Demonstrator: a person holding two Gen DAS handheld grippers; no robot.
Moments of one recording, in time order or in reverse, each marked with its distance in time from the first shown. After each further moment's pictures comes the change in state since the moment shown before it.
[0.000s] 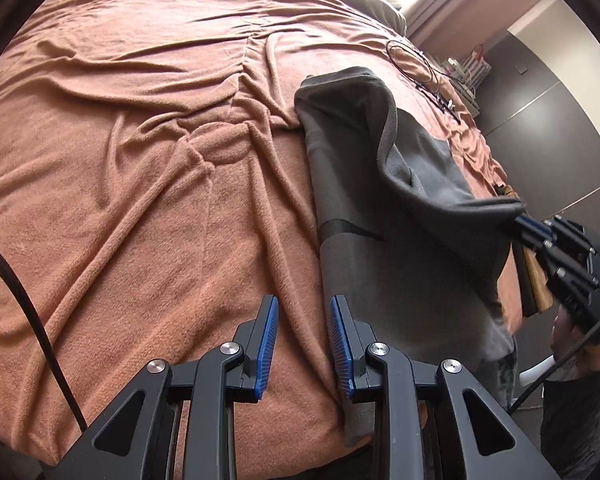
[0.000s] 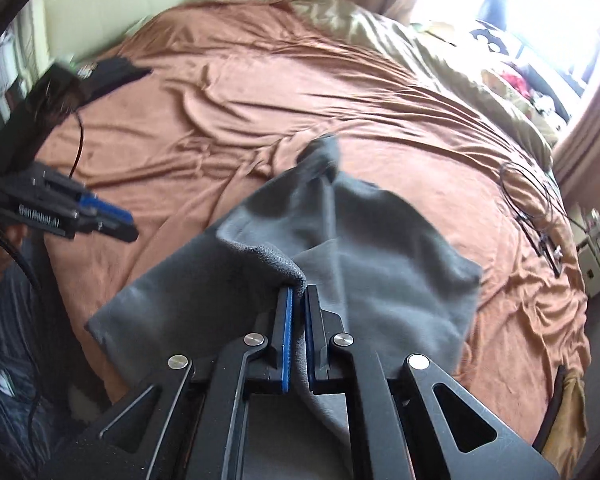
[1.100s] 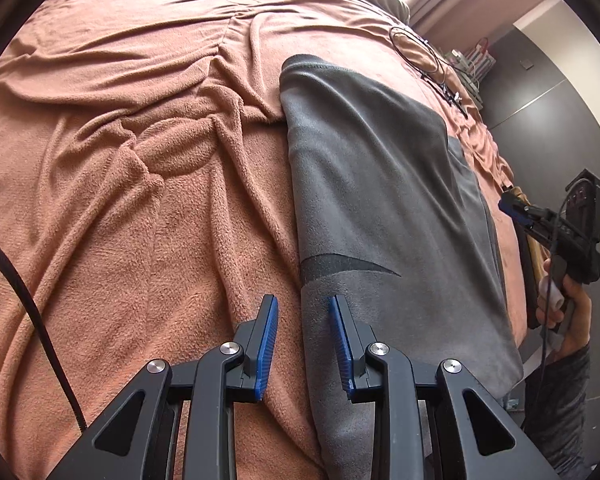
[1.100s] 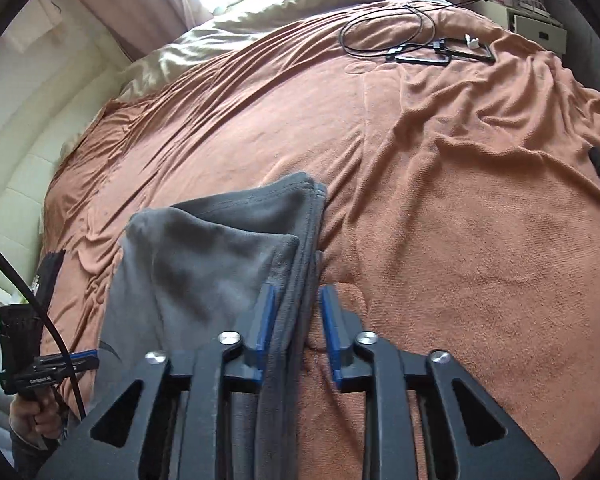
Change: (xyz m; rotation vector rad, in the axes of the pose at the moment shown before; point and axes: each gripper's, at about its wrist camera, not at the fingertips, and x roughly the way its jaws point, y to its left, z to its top) left arm 0.047 -0.011 0.022 -0.012 0.043 -0.011; right arm 0.065 -0.161 -0.061 0.720 -0.033 0.149
